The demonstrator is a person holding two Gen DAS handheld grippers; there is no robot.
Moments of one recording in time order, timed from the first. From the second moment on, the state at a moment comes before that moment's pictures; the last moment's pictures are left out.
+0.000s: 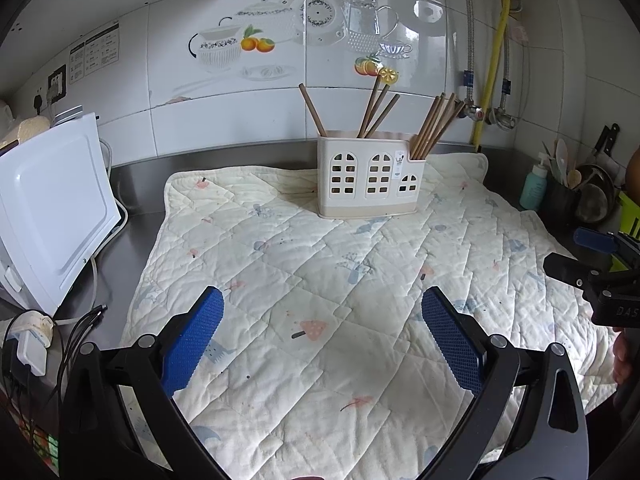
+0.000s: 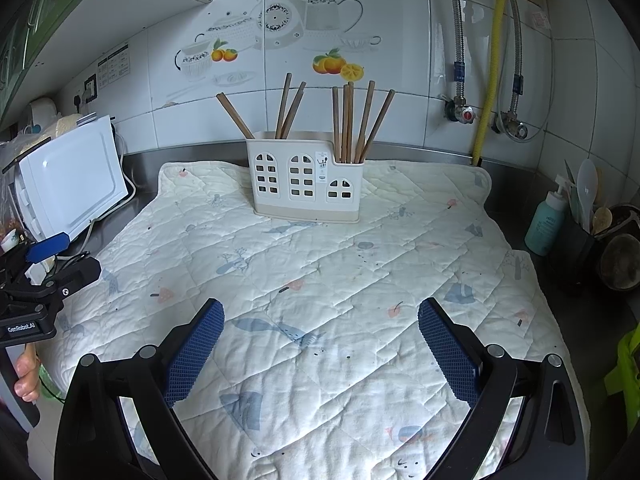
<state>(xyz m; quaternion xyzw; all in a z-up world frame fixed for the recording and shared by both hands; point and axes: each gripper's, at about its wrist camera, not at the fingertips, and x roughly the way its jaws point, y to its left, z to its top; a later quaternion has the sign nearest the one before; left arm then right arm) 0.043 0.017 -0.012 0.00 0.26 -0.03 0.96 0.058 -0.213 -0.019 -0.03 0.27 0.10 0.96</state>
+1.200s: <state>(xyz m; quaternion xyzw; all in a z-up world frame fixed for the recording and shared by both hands) 0.047 0.014 -0.020 0.00 0.27 -0.04 0.96 0.060 -0.212 -0.025 -0.03 0.28 0.11 0.95</state>
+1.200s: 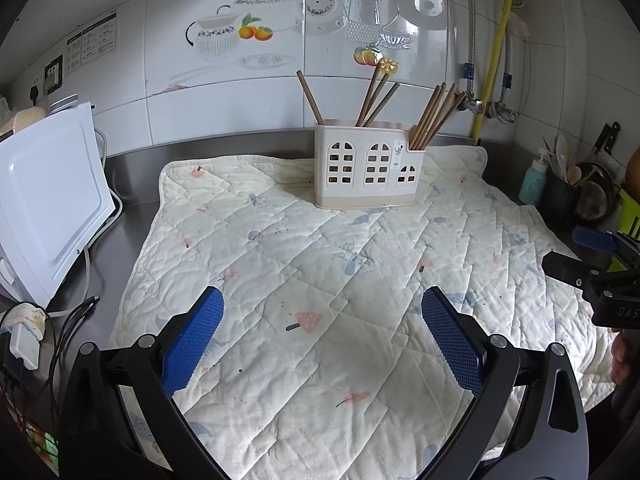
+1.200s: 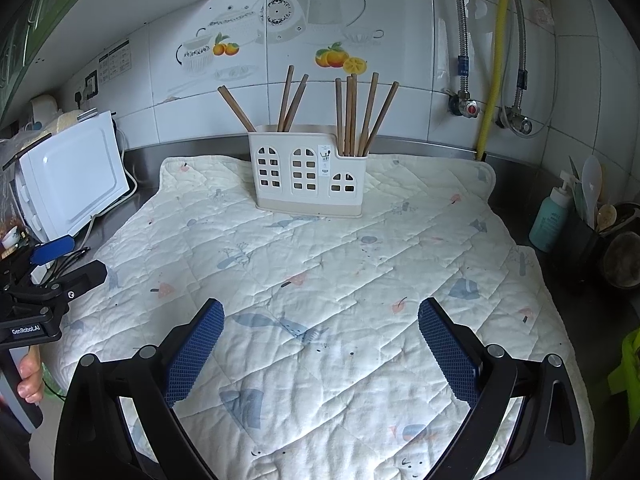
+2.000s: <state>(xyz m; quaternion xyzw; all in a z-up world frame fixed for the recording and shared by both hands) 0.047 0.016 -0.022 -0.01 0.27 -0.03 0.96 0.062 -0.212 -0.028 -0.03 0.28 0.11 0.95</state>
